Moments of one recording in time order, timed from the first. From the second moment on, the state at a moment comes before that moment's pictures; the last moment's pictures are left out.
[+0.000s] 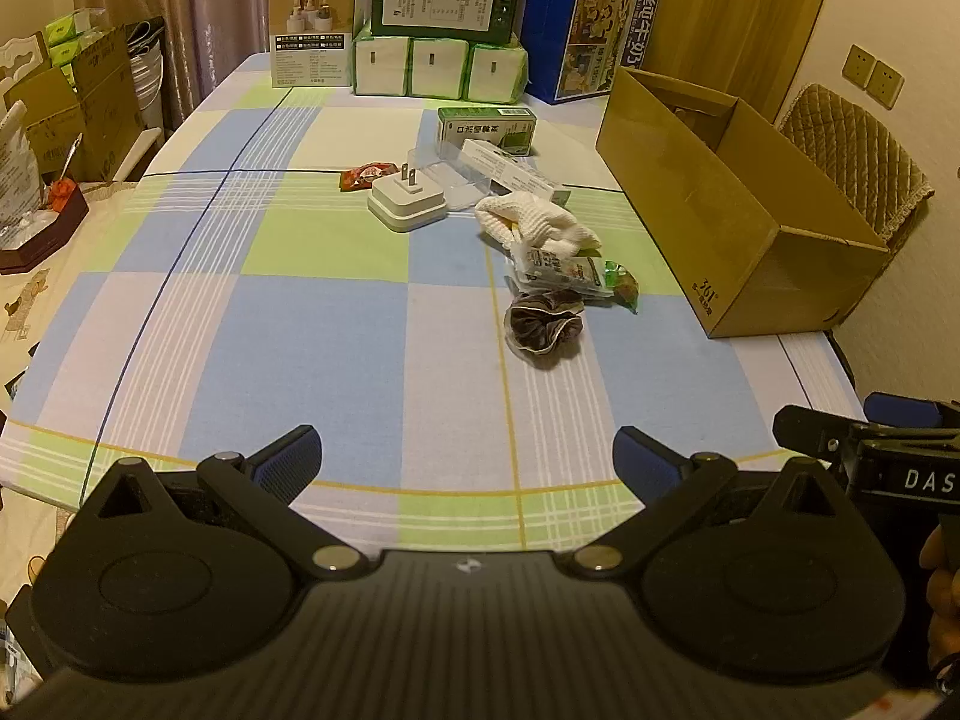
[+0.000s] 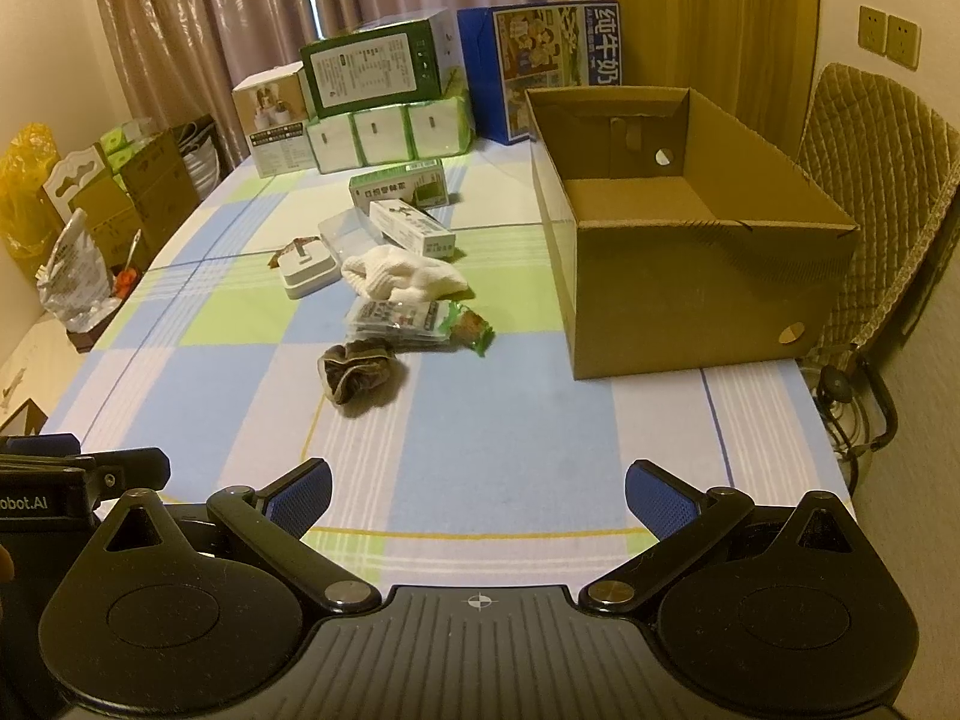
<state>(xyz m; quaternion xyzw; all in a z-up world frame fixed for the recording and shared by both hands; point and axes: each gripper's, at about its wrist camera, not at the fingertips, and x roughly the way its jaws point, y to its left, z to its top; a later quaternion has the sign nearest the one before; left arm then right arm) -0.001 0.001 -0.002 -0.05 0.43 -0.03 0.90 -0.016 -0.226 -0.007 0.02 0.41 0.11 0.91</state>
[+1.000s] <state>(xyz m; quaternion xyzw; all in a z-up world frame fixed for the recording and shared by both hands) 0.001 0.002 -0.009 -0.04 0.44 -0.03 0.90 -0.011 -0.225 -0.014 0.02 0.42 0.11 0.90</state>
